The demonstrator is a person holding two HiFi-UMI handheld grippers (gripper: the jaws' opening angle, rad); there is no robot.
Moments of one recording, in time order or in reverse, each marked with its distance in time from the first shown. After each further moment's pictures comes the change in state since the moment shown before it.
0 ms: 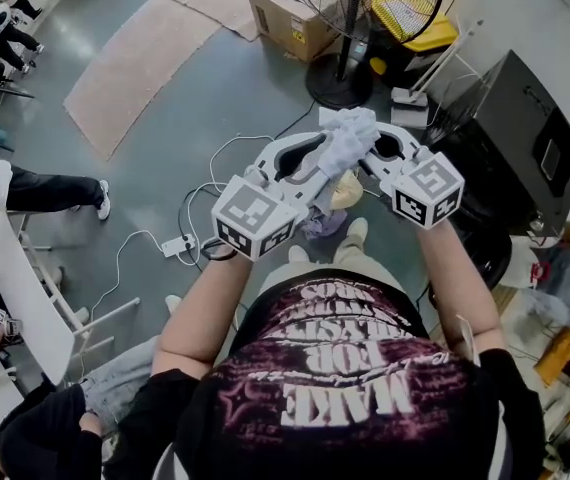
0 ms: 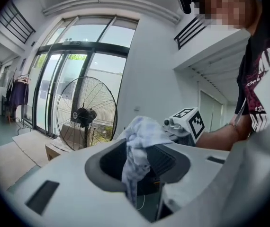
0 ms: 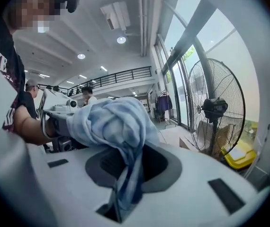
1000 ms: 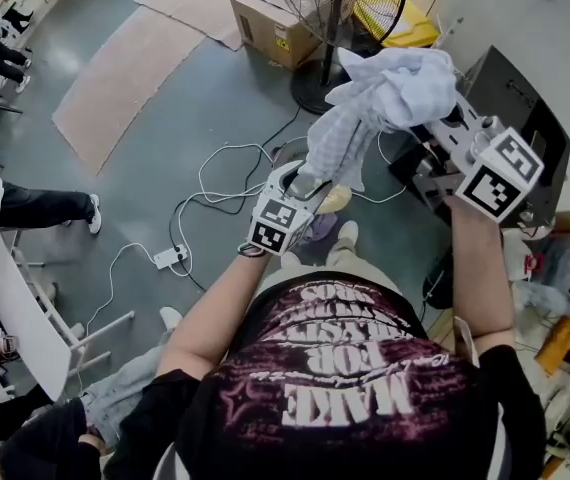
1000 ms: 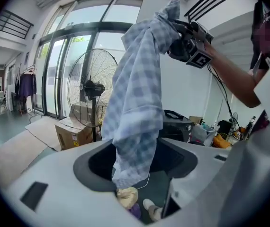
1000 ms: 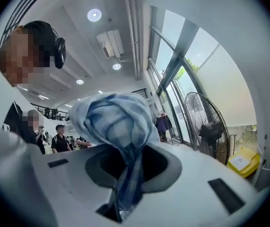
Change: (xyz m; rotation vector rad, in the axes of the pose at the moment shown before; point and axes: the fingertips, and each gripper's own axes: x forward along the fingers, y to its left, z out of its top) left arm 0.032 0.009 -0.158 -0.035 0.244 0.111; right arm -0.086 -0.010 0.159 0.112 -0.279 -0.010
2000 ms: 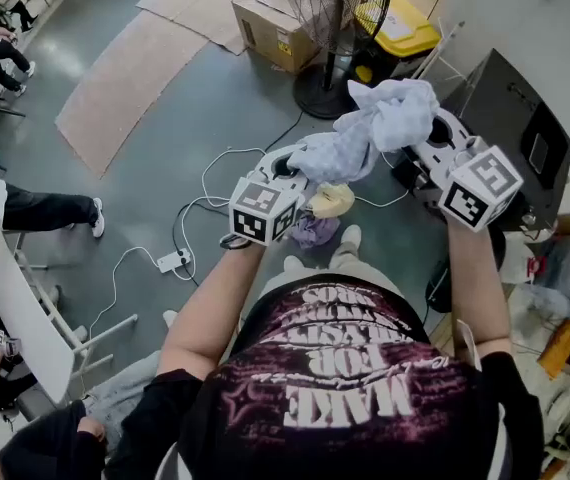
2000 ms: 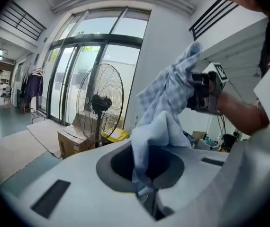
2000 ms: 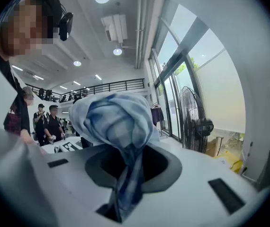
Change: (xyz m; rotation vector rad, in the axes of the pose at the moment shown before) left arm -0.024 0.032 0.084 -0.065 -0.147 0.026; right arm -0.009 -0.026 -0.059 -0.130 0.143 -0.096
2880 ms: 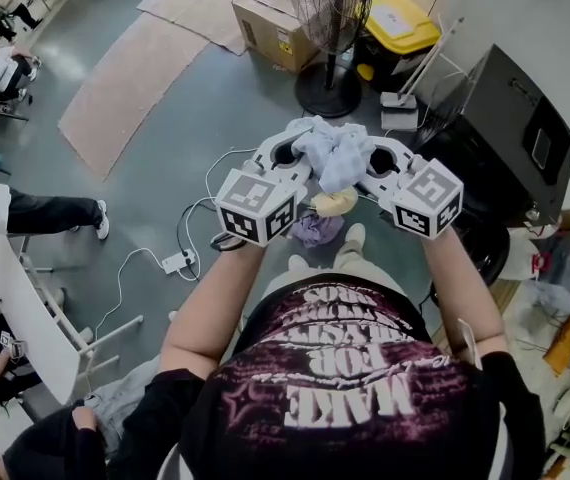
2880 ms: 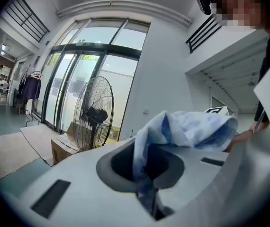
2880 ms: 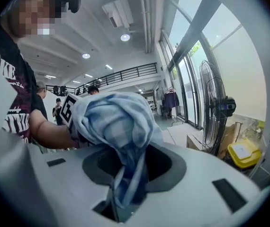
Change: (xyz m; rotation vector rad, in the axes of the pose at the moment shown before) left arm -0.014 -0.020 0.070 -0.018 -0.129 -0.051; right arm 0.036 0.066 -0.098 -0.002 0.170 0.200
